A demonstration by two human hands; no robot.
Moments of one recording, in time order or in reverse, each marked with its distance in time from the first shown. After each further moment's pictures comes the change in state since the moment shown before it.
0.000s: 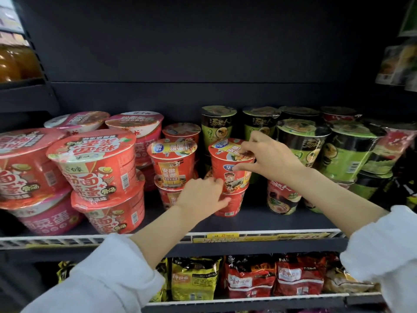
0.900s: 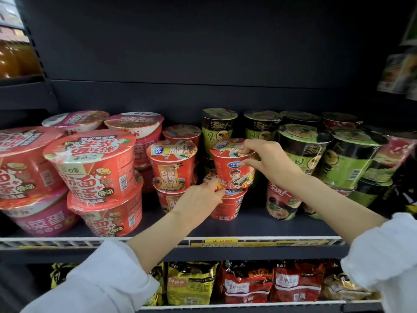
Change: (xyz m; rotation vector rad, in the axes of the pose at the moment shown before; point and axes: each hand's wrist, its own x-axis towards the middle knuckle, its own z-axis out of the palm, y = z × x) left_hand -0.004 -0.007 0.014 -0.001 0.099 0.151; right_hand 0.006 0.009 0.010 0.297 0.104 -0.051
